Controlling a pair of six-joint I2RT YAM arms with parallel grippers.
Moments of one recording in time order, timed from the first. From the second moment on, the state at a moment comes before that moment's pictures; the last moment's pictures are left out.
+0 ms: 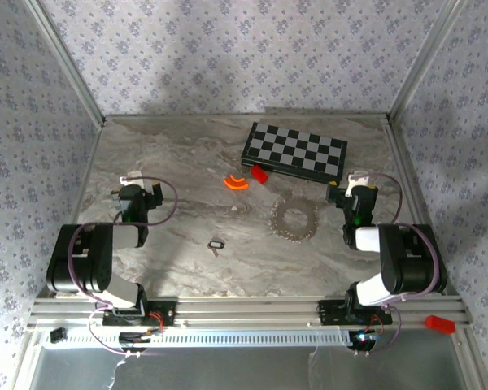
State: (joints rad) left arm -0.03 1.47 0.39 0.68 -0.29 -0.05; right arm 0.01 1.47 0.35 0.76 0.18 -0.01
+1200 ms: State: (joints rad) left arm -0.71 1.02 0.68 -0.30 0.09 -0.46; right arm 0.54 0.92 0.75 -0.62 0.19 0.26
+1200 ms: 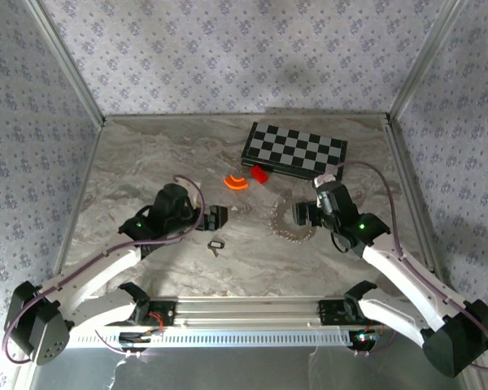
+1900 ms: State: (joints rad) left arm -0.98 1.34 0.80 -0.20 0.11 -0.41; right arm 0.37 0.90 0.61 -0.70 -0.27 0.43
